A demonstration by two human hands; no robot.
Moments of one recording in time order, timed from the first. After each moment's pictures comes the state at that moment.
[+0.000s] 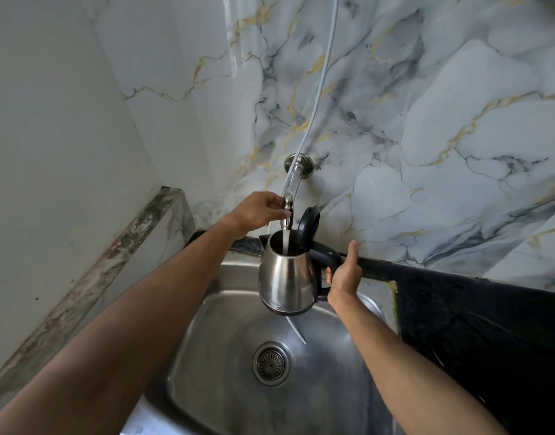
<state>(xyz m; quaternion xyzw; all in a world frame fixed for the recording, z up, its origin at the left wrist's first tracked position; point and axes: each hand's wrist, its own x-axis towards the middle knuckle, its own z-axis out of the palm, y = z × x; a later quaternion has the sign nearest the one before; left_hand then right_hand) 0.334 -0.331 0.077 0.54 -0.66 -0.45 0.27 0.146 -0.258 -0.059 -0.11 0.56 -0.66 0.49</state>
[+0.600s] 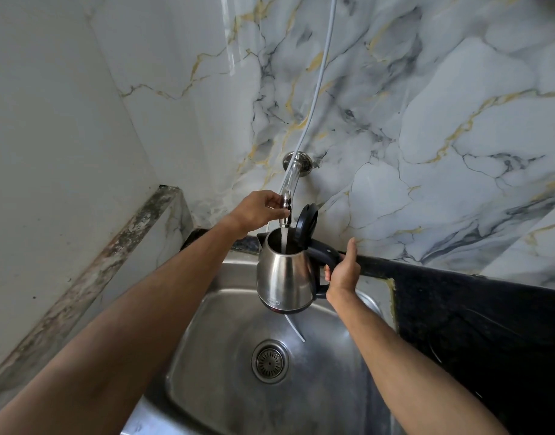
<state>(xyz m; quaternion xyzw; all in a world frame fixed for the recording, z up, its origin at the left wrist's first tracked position) 0.331 -0.330 0.072 0.55 -0.66 -0.42 0.28 0.145 -0.257 -0.058 -0.12 0.56 -0.66 0.49</state>
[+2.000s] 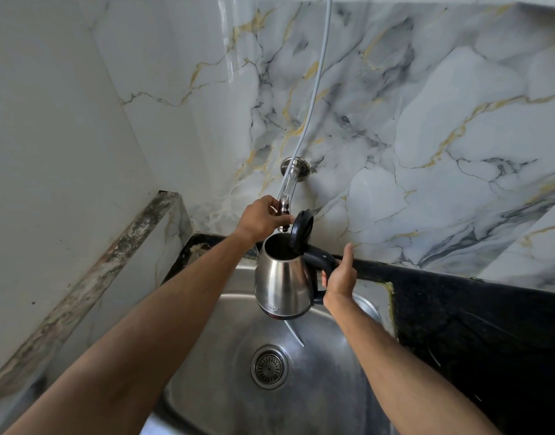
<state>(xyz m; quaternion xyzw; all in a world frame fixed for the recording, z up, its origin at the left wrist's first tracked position) 0.319 -0.336 0.047 0.60 -0.65 -0.35 0.31 0.149 -0.253 -0.055 -0.10 0.54 -0.66 0.50</state>
